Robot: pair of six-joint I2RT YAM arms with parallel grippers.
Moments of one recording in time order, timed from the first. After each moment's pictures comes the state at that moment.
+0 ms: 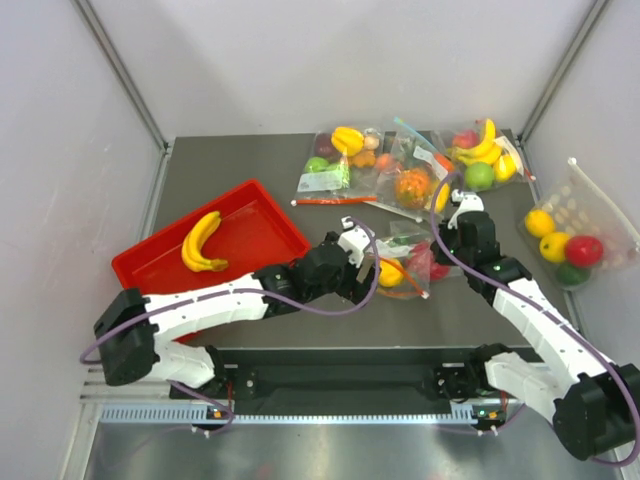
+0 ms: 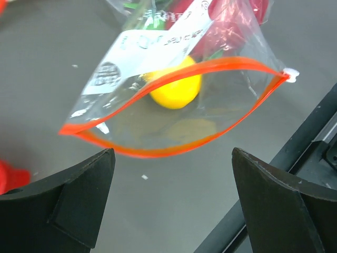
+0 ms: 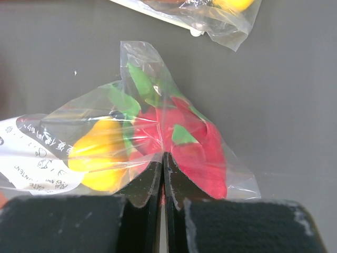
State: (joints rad) left arm -1.09 1.33 0.92 -0.11 -0.20 -0.25; right arm 0.31 0.96 0.67 -0.33 0.07 0.31
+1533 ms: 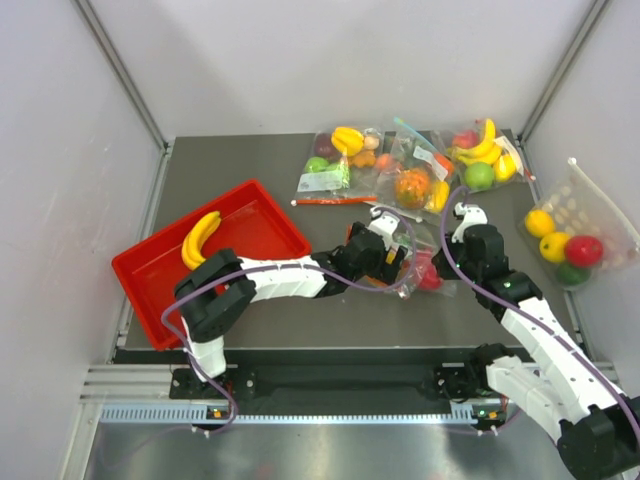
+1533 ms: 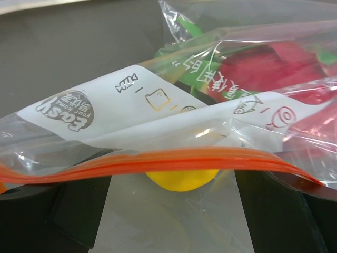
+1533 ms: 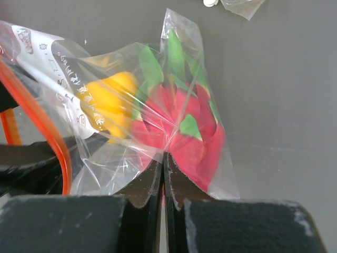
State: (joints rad) left arm -1.03 1.82 1.10 0.19 -0.27 -0.29; right arm 0.32 0.81 0.61 -0.44 0.01 0.30
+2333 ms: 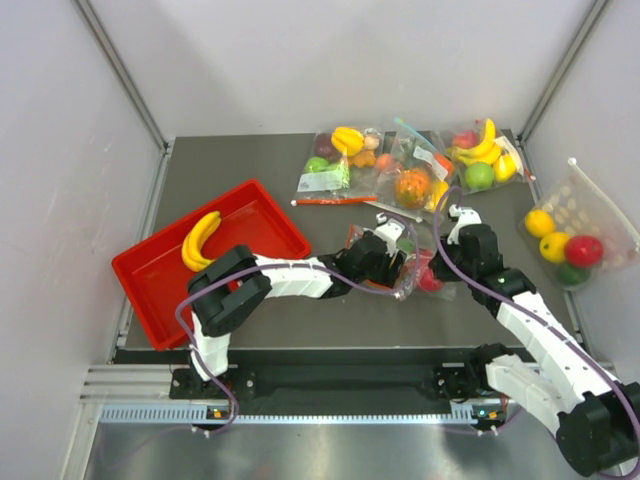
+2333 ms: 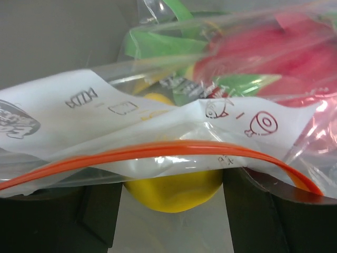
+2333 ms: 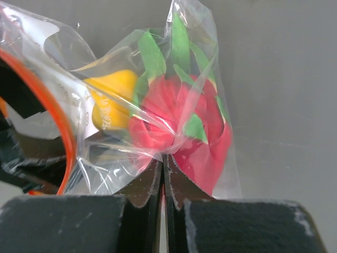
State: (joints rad) left arm -1.02 1.92 1.11 0.24 -0.17 -0.29; right arm 0.32 0.86 0.60 -0.43 -0.01 0.30
